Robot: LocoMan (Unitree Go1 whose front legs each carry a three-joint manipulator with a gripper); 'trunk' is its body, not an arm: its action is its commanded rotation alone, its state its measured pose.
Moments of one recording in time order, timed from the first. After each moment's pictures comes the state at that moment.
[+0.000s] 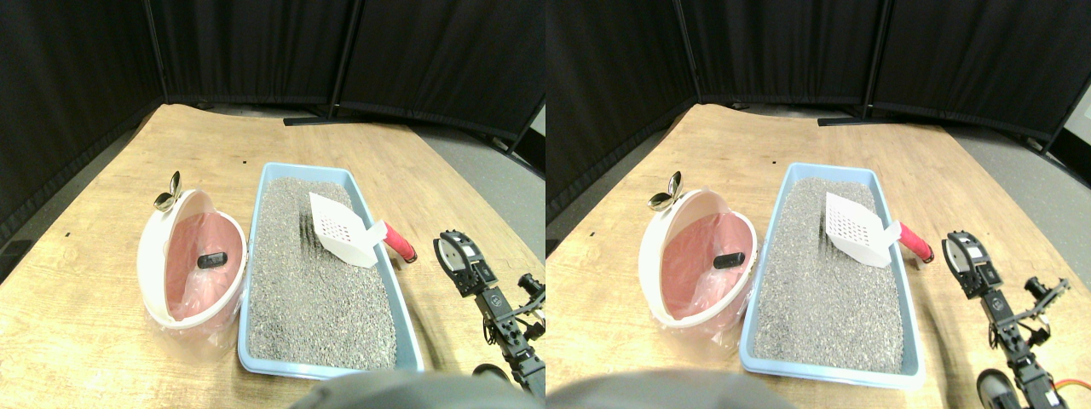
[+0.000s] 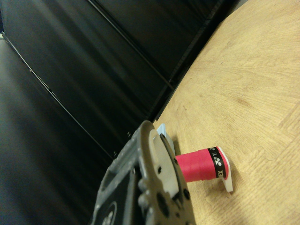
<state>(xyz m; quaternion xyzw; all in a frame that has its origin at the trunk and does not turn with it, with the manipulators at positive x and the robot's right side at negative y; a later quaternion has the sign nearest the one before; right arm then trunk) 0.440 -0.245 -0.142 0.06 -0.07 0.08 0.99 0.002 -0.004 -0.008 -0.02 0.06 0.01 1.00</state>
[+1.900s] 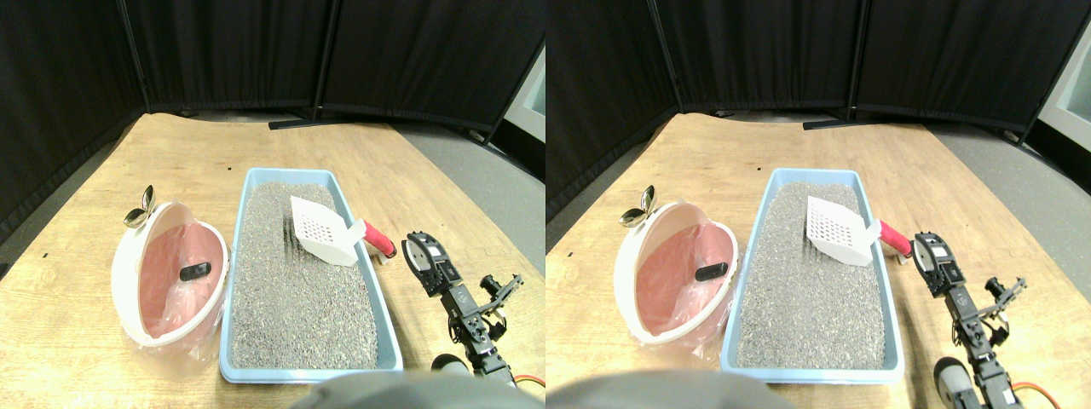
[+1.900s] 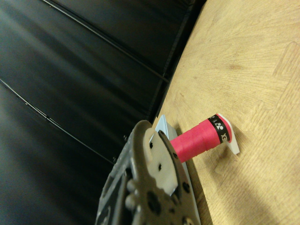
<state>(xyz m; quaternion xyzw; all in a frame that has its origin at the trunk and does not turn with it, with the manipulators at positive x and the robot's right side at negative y) 0.439 -0.229 -0.149 0.07 -0.05 0.06 0.99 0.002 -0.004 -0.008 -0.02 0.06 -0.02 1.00</state>
